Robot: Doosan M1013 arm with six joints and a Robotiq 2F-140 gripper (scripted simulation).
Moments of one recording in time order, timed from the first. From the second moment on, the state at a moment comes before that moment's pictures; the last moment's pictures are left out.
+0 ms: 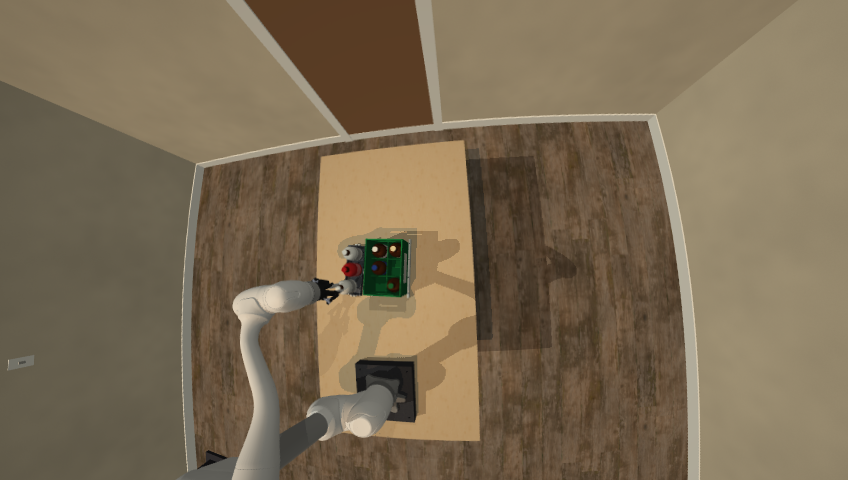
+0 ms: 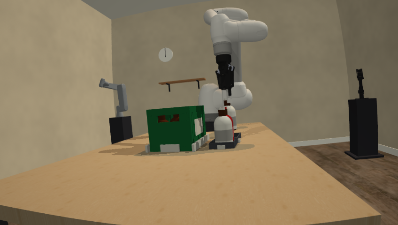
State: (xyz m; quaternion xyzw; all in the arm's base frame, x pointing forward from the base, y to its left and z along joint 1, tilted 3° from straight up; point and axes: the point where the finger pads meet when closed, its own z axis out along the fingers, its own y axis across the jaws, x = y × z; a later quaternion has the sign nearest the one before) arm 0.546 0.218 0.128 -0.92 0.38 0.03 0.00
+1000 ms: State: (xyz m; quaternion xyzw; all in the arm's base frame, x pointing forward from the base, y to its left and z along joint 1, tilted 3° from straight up) arm 0.546 0.218 0.140 -0.92 0.38 0.03 0.00
